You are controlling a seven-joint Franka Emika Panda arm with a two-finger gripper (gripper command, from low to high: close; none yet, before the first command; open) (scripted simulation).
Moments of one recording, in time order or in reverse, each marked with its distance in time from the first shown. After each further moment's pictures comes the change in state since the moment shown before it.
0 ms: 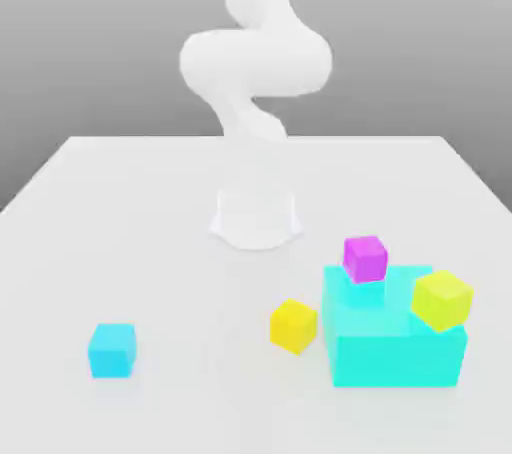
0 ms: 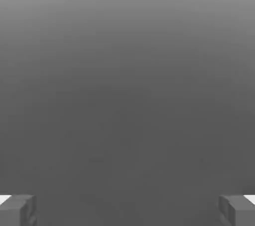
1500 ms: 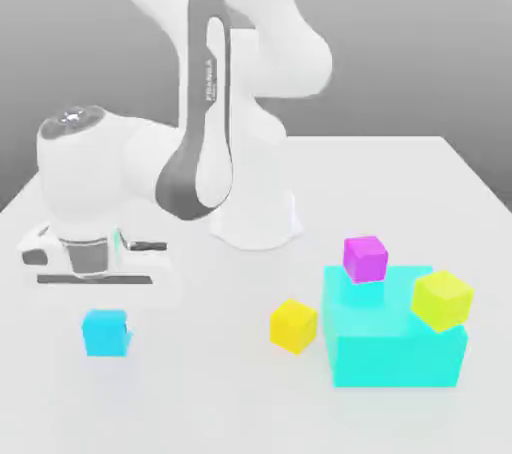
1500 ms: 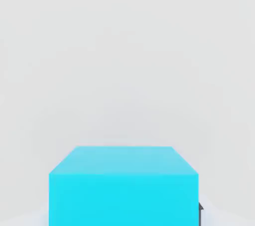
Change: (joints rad) arm -0.137 0.818 -0.258 -0.363 0.118 0.452 -0.547
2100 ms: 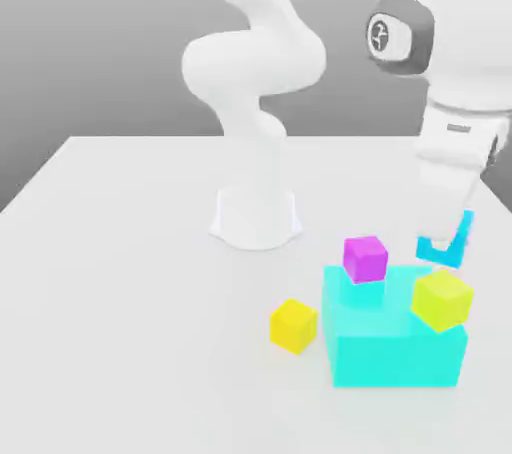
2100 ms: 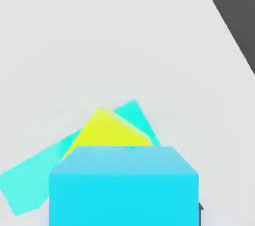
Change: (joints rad) arm 0.603 -0.234 0.420 0.101 -0.097 -0.326 0.049
